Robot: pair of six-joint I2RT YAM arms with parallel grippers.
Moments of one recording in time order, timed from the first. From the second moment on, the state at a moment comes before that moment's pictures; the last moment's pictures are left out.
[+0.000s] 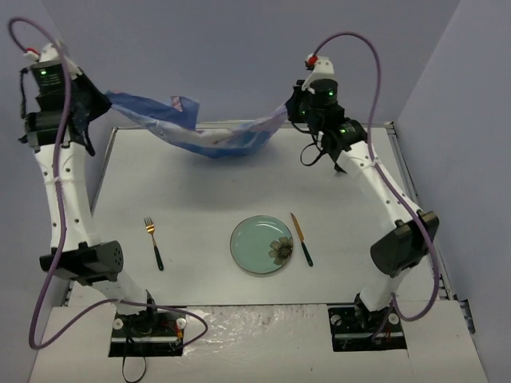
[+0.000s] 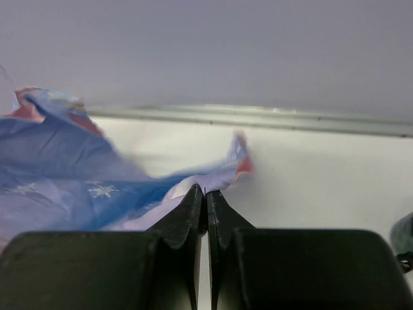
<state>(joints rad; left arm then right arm) 0.15 1.67 2.22 -0.94 0.07 -0.41 0.45 1.76 1.82 -0.32 0.13 0.29</state>
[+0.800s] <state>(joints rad) 0.32 1.46 2.22 -1.09 0.16 -0.46 0.40 1.54 1.86 -0.48 0.06 0.24</state>
